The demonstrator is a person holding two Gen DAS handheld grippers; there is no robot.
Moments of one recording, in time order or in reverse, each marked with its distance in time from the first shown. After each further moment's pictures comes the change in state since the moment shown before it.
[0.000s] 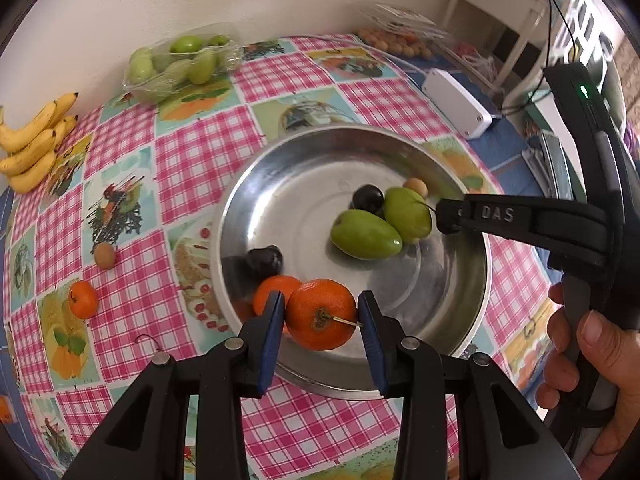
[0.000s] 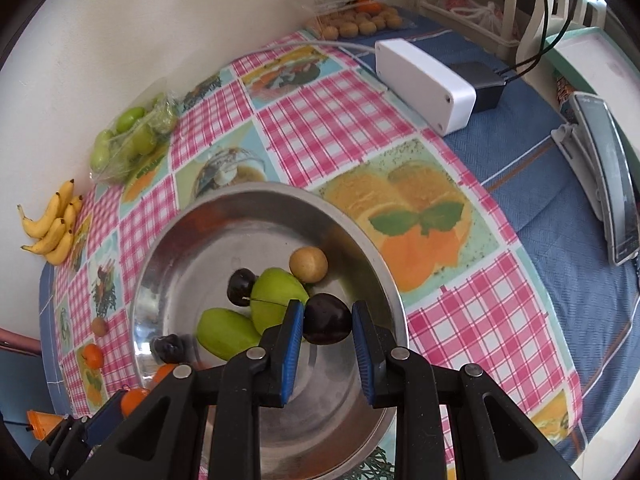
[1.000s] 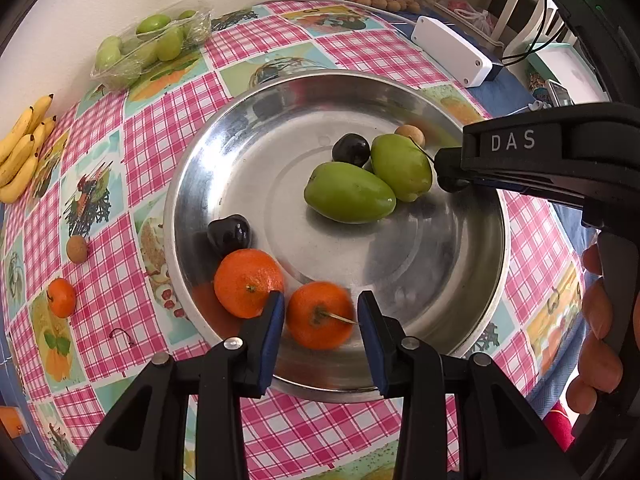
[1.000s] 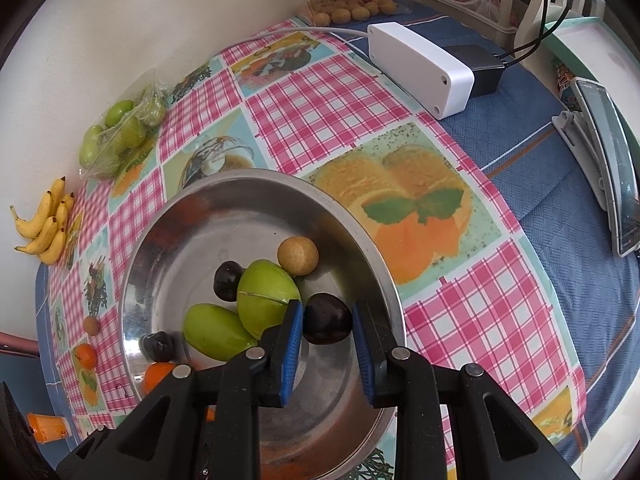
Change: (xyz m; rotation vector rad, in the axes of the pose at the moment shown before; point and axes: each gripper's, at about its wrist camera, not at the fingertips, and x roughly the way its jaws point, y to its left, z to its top) left arm 0.038 -0.022 -0.006 0.064 0.100 0.033; right arm 0.006 -0.003 -0.002 0.019 0.018 -0.011
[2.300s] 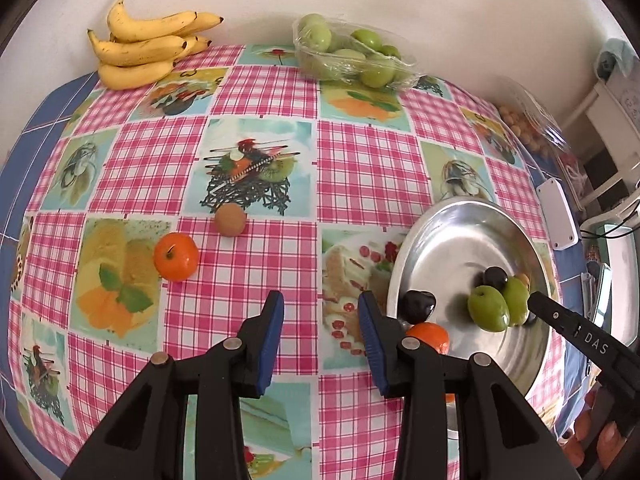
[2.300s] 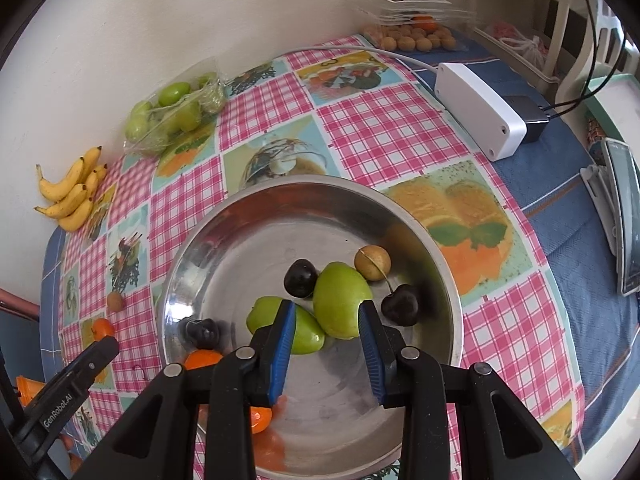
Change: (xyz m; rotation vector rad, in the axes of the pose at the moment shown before) left arm -0.040 0.149 -0.015 -0.503 -0.137 0.037; right arm -0.019 0.047 -0.008 -0.148 -0.047 0.041
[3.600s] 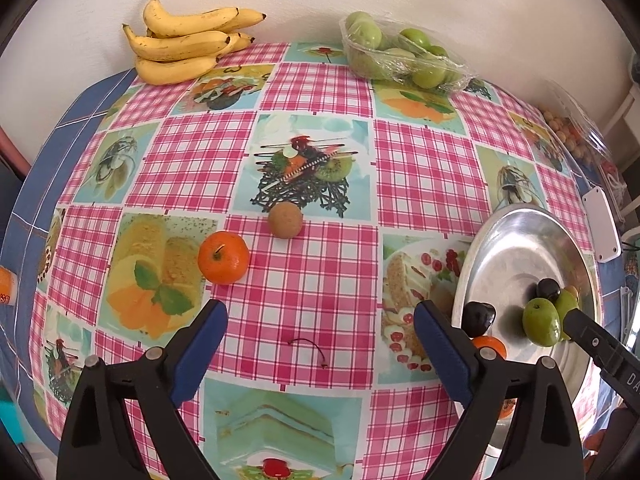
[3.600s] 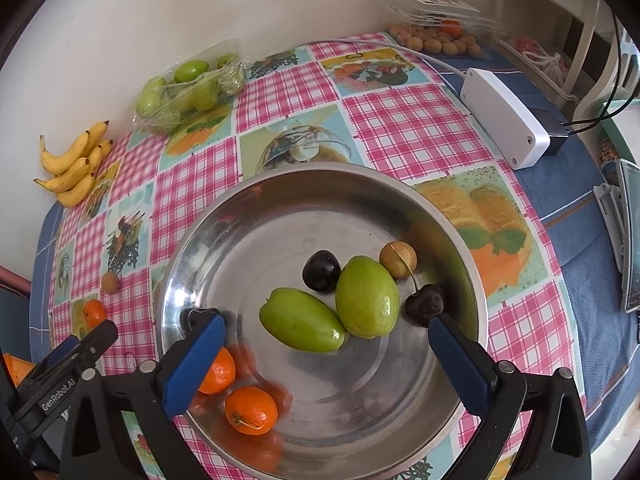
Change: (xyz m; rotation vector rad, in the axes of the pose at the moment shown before) left arm 0.013 0.018 -0.001 -0.041 -0.027 0.152; right arm 0.012 0.017 -0.004 -0.078 0.012 -0.006
